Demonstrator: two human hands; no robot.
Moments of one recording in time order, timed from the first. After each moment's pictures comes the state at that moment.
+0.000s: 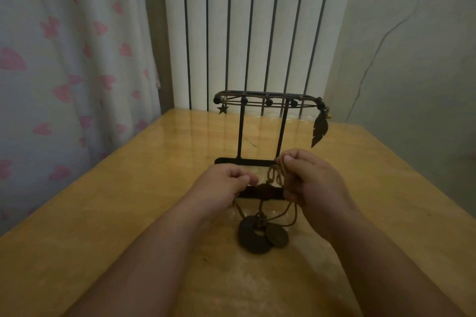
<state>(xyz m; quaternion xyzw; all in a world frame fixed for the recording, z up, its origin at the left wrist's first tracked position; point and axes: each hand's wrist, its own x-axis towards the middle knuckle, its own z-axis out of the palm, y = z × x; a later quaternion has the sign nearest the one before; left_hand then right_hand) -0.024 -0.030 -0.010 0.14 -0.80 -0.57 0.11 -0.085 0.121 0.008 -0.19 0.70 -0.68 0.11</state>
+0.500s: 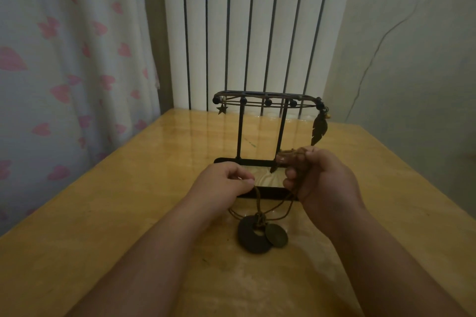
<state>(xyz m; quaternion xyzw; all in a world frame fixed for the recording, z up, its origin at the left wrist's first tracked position) -0.025 -0.030 -0.011 0.15 -0.83 -0.51 0.14 -0.094 0.125 0.008 -0.14 0.53 -0.82 0.15</state>
